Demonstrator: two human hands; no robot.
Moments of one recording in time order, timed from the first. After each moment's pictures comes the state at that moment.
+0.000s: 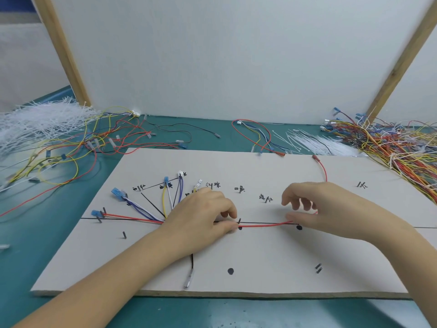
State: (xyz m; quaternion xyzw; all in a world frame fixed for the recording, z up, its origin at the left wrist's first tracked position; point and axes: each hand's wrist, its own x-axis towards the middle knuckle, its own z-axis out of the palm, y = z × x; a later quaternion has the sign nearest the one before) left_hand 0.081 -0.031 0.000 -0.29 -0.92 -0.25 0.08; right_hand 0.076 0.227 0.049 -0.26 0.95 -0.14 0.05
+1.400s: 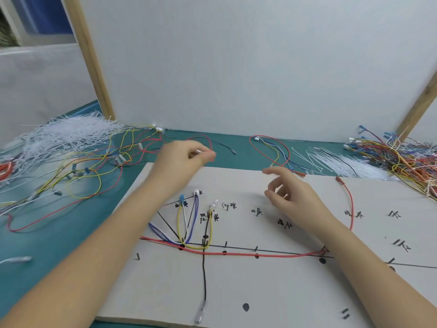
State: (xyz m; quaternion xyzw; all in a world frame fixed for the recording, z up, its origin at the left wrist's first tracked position) left_hand 0.007 -0.077 0.063 -0.07 -0.89 -0.40 0.21; right_hand 0.003 0.171 0.009 -0.22 0.87 -0.43 -0.07
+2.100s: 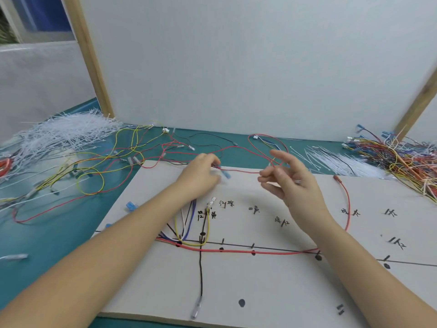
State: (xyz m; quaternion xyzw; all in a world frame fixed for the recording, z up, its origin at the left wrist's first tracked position) left_hand -0.046 -0.057 0.003 -0.07 -0.96 -0.28 0.08; right_hand 0.011 0.153 0.020 -0.16 0.66 -0.73 -0.06
